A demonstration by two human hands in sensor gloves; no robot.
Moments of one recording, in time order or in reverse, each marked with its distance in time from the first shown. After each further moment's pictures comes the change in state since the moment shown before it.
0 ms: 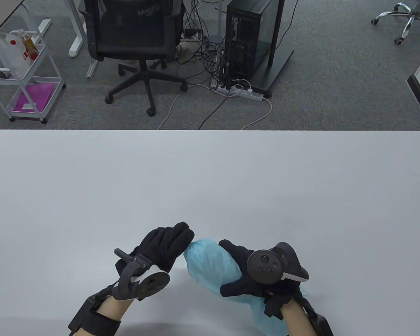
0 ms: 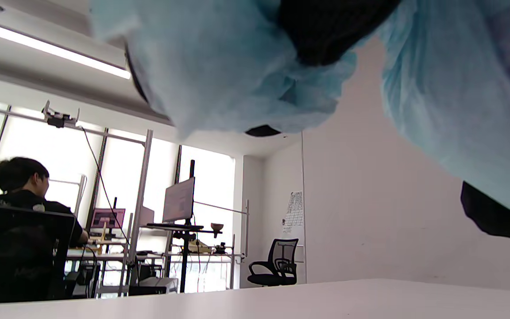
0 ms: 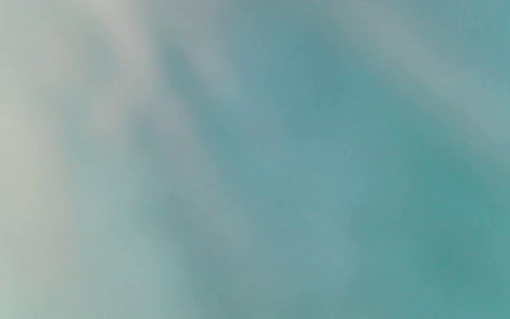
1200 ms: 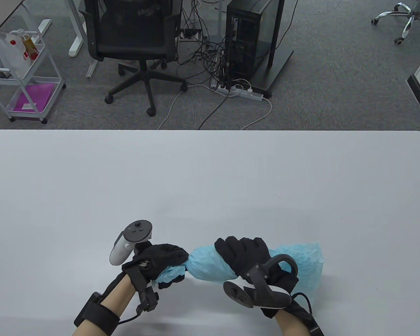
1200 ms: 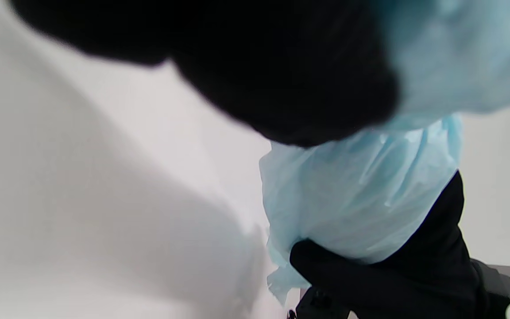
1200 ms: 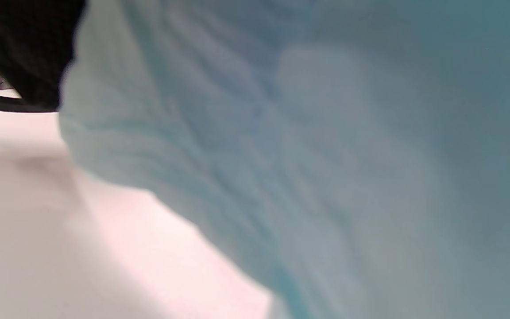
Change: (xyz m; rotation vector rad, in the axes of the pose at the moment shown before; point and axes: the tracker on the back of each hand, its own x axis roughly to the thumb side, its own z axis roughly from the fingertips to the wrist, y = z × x) left_hand -0.054 -0.084 0.010 -0.819 0.441 1.274; right_hand 0.038 0.012 0.002 -0.115 0.033 0.595
